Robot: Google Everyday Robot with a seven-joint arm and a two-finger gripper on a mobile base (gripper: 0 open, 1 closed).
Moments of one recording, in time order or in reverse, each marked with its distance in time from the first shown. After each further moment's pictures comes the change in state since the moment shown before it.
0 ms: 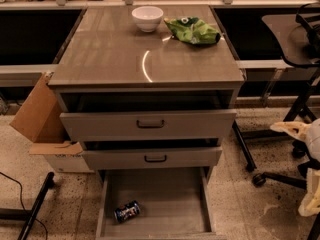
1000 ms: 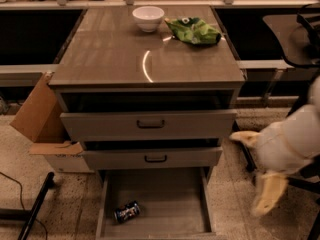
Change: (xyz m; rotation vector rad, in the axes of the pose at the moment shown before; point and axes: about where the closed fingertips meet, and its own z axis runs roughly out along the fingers) arm -0.041 -0.006 0.070 -0.068 -0.031 -0.034
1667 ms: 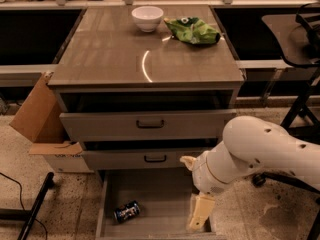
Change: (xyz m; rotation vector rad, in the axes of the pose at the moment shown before) arm -0.080 0.008 0.151 -0.054 -0.060 0.027
